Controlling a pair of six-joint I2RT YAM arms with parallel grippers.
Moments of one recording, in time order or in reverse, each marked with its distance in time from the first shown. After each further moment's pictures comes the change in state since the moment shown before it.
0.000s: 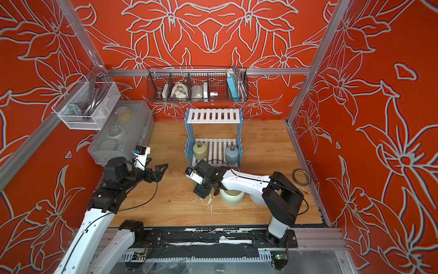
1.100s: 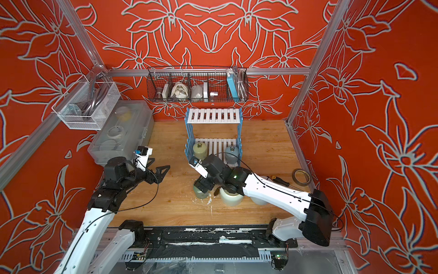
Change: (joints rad) left arm 0.008 0.001 0.000 -0.004 0.119 0.024; right arm 0.040 -0.365 0.005 -0.047 0.187 0.040
